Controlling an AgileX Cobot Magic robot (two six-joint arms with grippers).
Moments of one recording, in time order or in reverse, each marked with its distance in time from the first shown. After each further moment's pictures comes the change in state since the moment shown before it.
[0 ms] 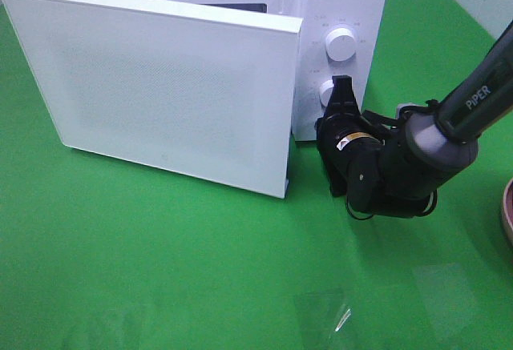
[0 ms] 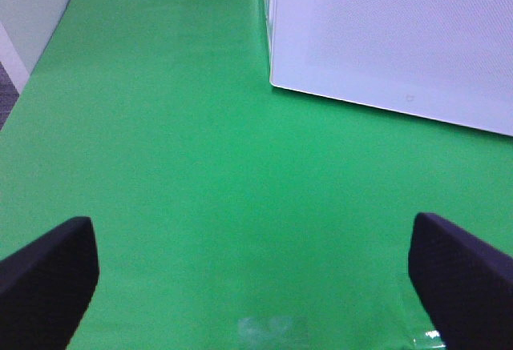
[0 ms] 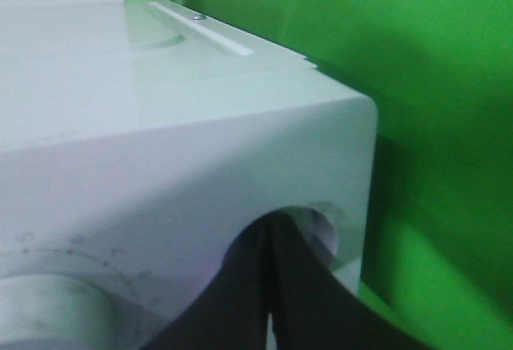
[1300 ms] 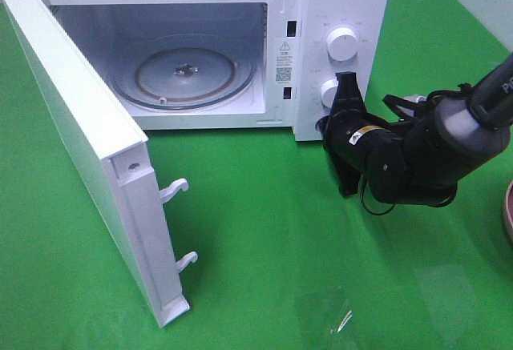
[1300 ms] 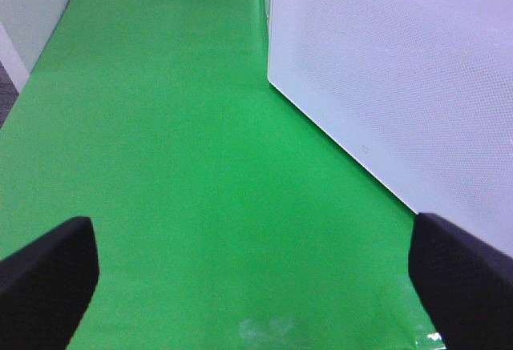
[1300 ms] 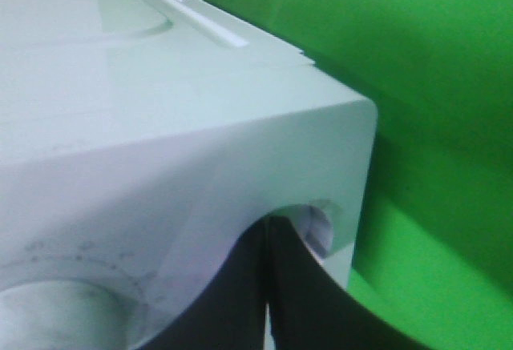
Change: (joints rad) left arm 0.000 0.000 0.000 0.000 0.000 0.000; right arm -0.049 -0.092 0.062 -0.140 0.105 0.024
